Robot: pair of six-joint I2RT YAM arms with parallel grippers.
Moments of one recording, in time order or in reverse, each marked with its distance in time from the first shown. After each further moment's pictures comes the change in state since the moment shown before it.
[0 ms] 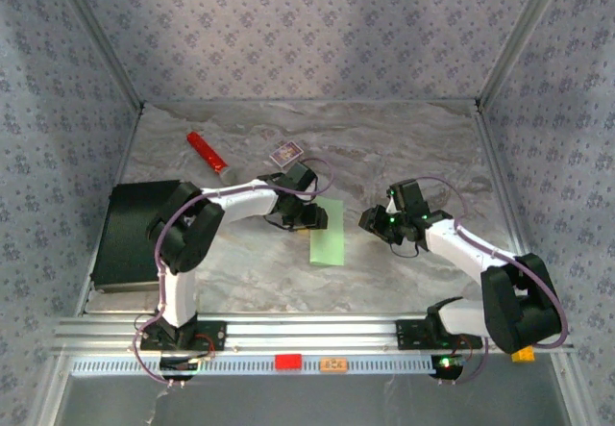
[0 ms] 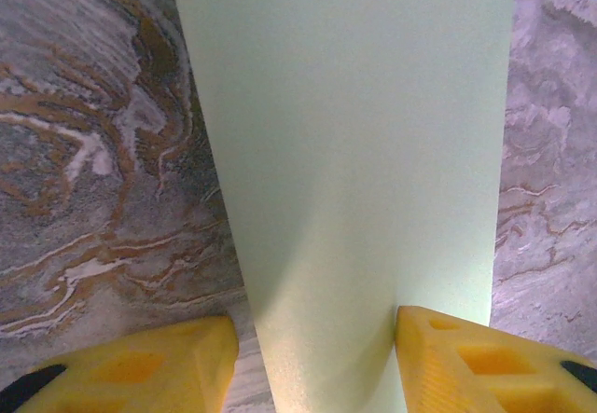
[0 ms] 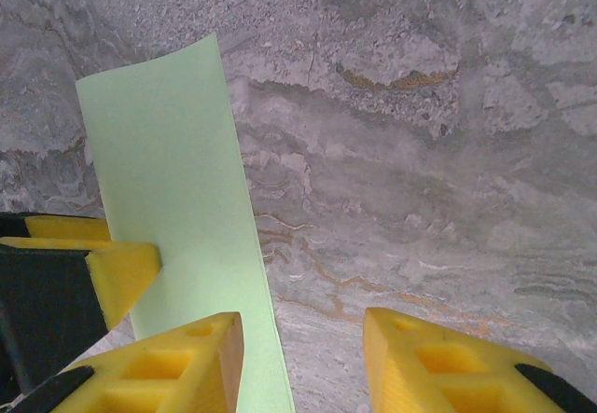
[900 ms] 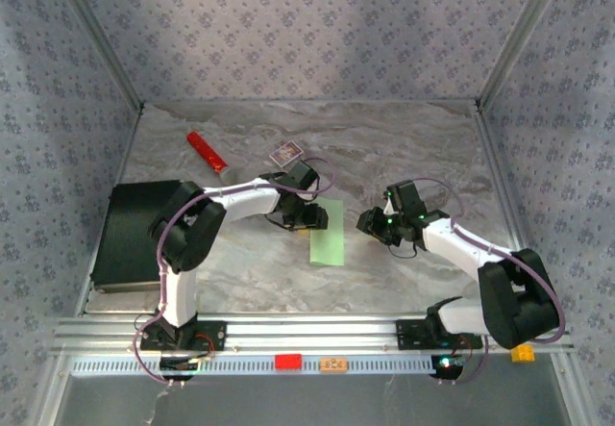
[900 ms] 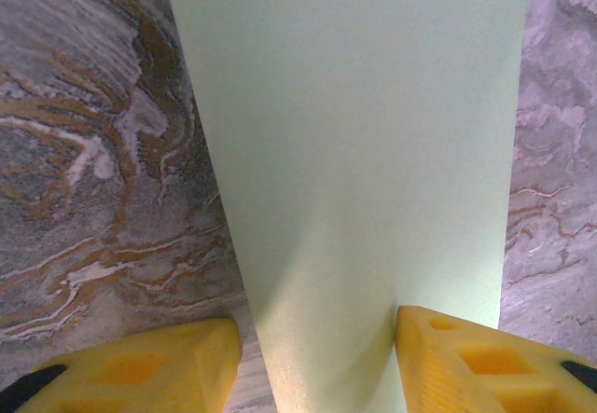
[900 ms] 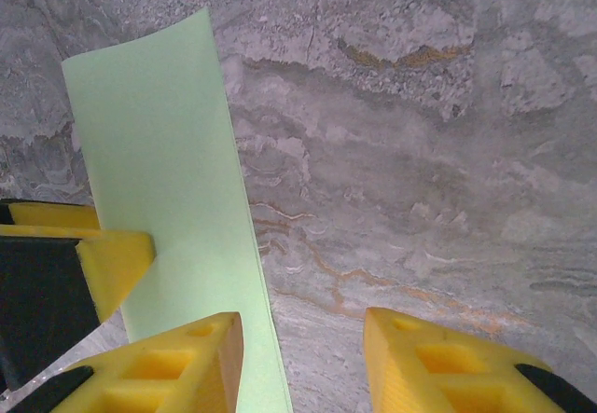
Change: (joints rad) left arm -0.005 0.017 0.024 -0.029 -0.011 0.006; right arm 0.018 0.028 0.000 0.007 -0.008 0.000
